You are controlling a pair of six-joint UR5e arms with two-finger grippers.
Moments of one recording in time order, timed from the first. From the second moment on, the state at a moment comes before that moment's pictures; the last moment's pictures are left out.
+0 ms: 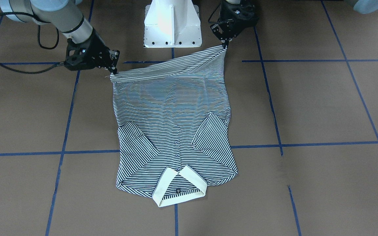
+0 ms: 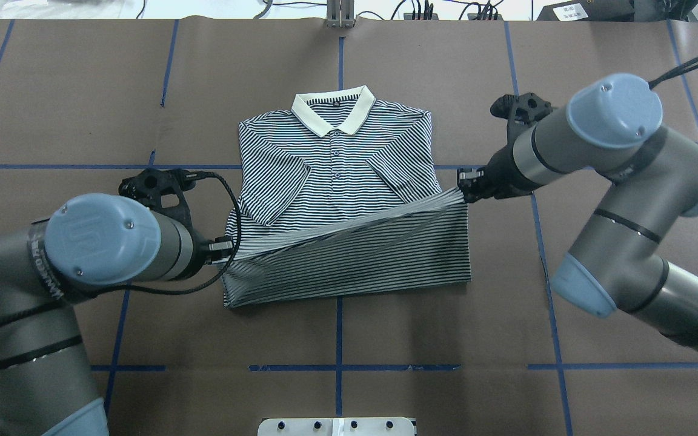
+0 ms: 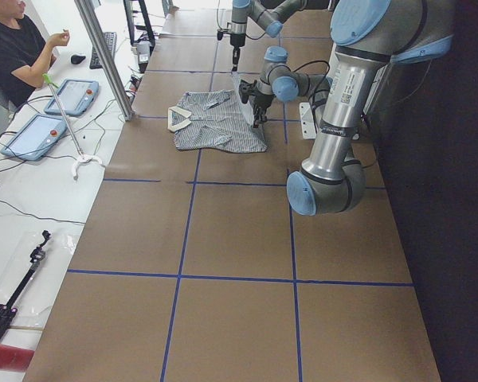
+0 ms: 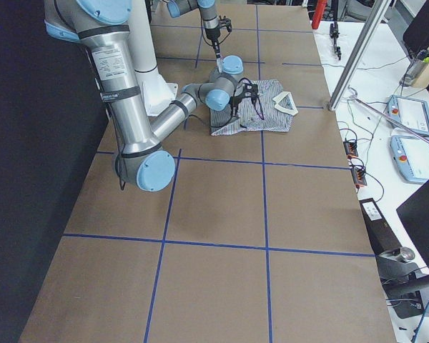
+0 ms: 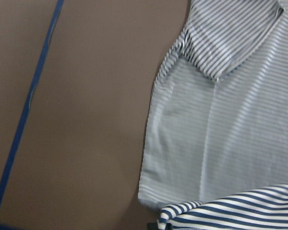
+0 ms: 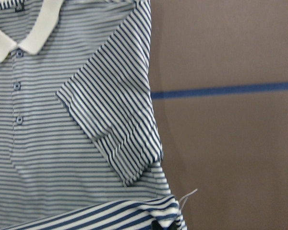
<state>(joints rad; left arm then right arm) -0.47 -1.98 -2.11 -1.41 -1.65 -1.47 0.76 -1.19 1.82 -1.32 2.05 1.16</state>
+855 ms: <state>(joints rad) -0.77 -2.16 -1.55 -1.87 -1.73 -1.34 0.88 -0.83 1.26 -1.13 2.05 1.11</state>
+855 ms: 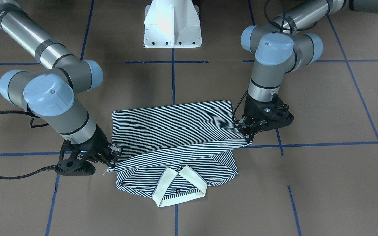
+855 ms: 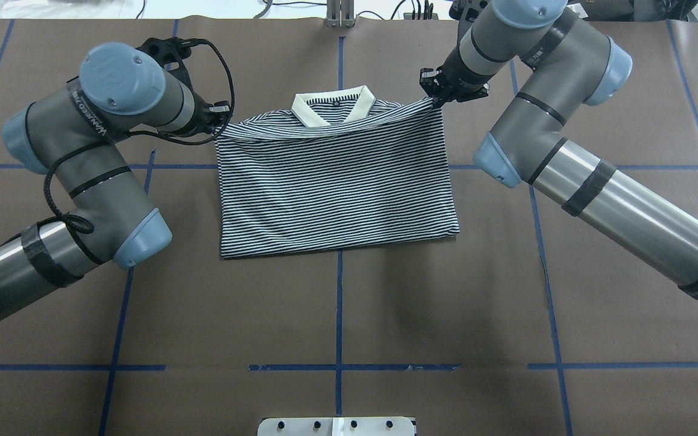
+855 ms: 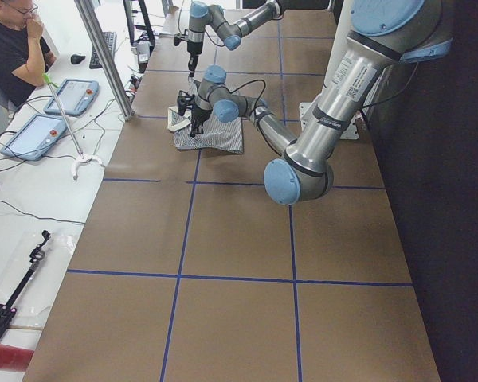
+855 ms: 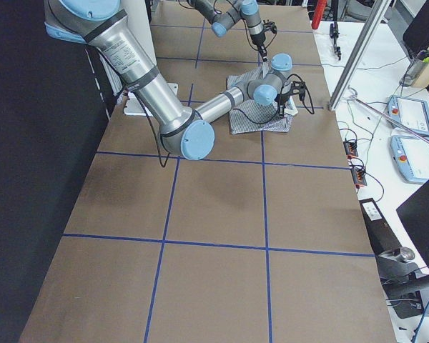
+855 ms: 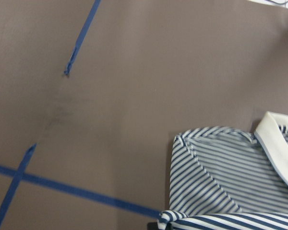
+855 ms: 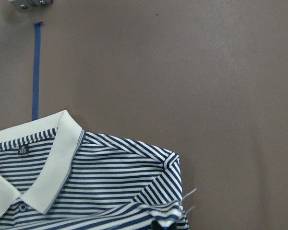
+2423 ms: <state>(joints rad) -0.77 -2.26 -1.37 -1.93 -1.73 -1.34 0.88 -0.79 1.14 -1.04 2.01 1.09</state>
